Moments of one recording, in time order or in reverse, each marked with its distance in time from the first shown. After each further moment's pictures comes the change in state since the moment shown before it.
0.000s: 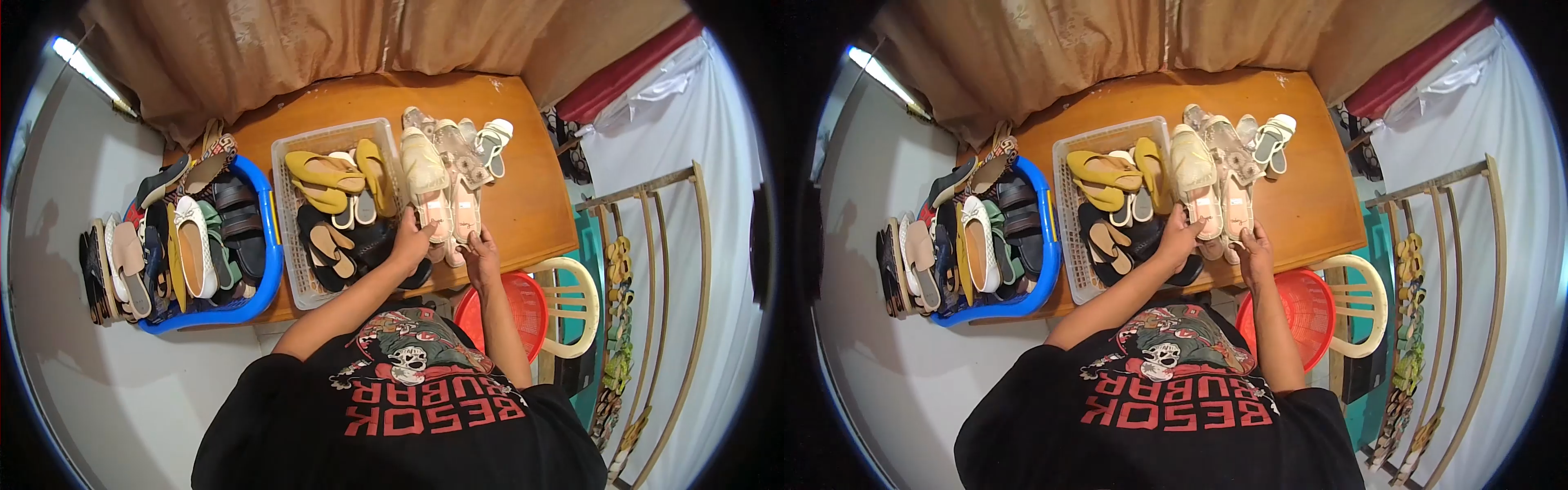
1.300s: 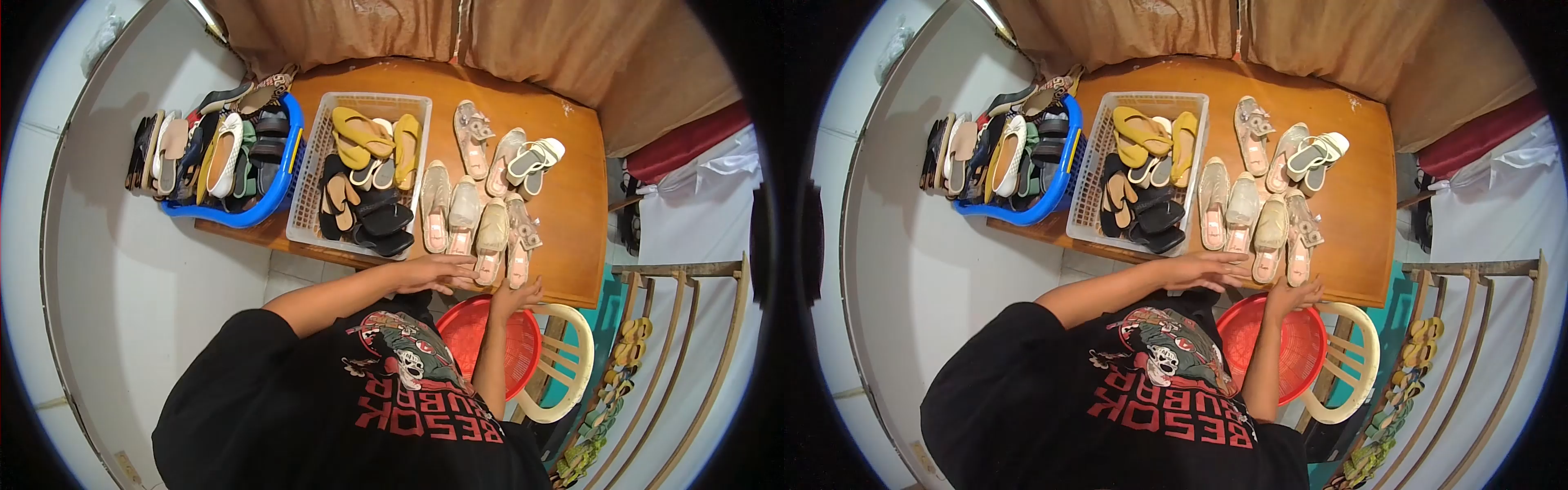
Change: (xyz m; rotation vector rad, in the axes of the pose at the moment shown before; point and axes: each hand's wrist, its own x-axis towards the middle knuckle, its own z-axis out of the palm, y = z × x) left_hand -0.062 -0.047 0.073 -0.051 -0.440 -0.468; right_hand 0.004 0.013 -0.168 -1.099 0.655 -0.383
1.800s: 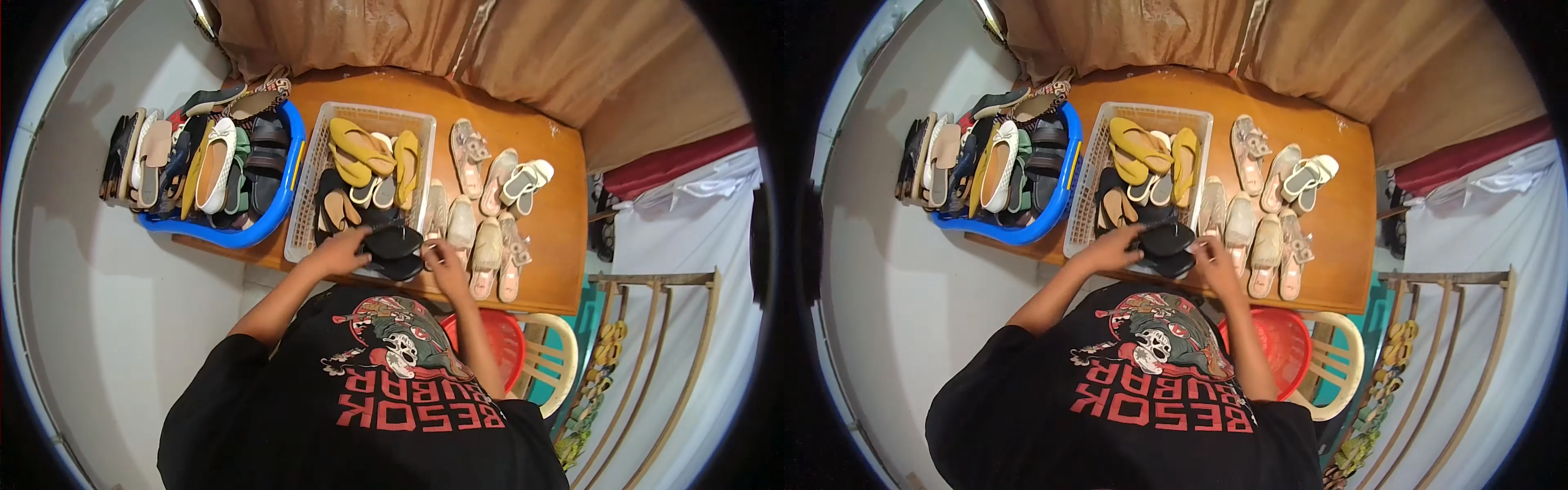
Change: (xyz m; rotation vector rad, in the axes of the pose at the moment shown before) left_hand -0.128 0.016 -0.162 1.057 0.701 0.249; right_hand -0.054 -0.170 0.058 0.354 -1.111 -0.226
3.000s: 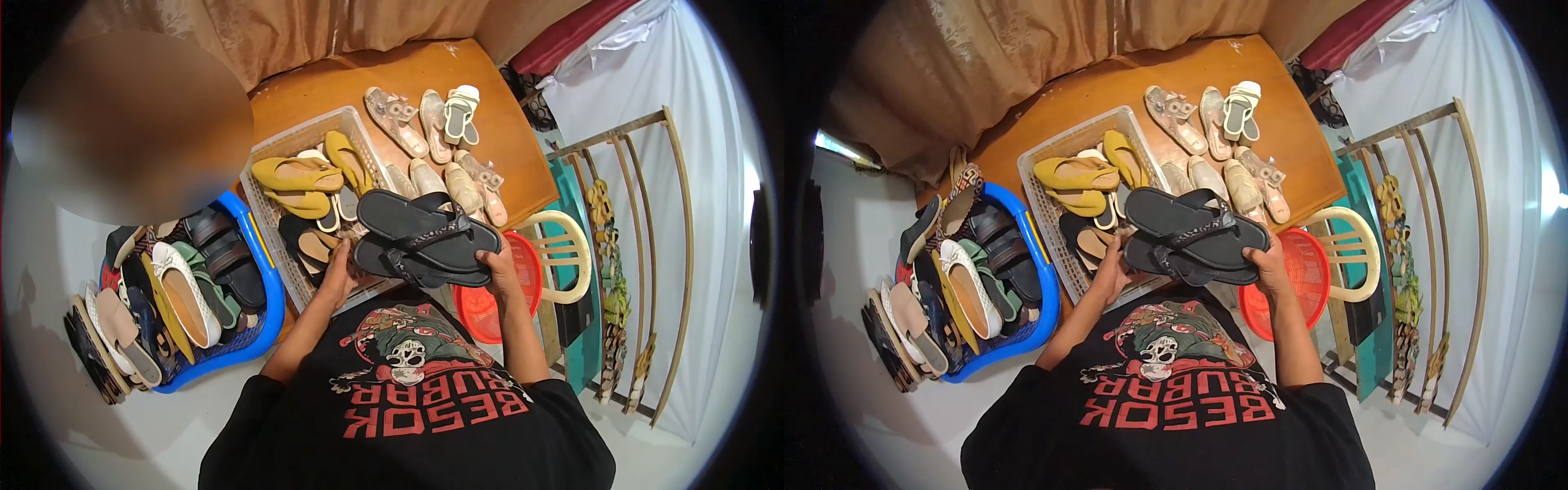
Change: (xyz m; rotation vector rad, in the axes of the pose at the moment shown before) left_hand 0.038 -0.024 -0.025 -1.055 -0.346 -0.472; right_hand -0.078 -0.071 0.011 0.661 0.594 0.076
